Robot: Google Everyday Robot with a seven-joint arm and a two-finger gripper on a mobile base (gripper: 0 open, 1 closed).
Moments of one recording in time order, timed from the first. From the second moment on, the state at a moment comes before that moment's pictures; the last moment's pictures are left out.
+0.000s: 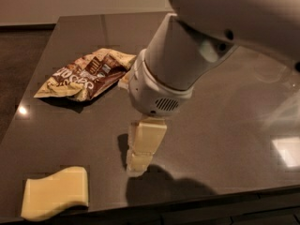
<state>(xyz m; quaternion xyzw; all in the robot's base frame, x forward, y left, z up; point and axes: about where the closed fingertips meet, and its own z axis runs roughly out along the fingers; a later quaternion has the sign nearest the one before) 0.377 0.042 0.927 -0.75 0.61 0.13 0.21</state>
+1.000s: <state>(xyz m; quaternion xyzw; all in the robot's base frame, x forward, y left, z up) 0.318 0.119 0.886 -0.79 0.55 0.17 0.19</state>
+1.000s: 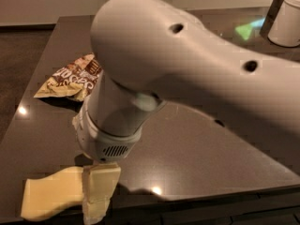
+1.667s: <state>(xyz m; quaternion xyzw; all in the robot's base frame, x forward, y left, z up) 0.305 0.150 0.863 -0.80 0.53 0.18 0.19</state>
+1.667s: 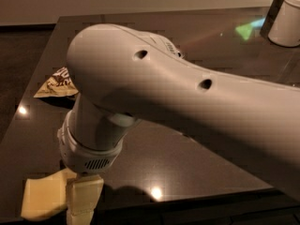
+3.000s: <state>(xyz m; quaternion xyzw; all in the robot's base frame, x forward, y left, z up) 0.310 0.156 0.835 -0.81 0.54 0.19 0.15</state>
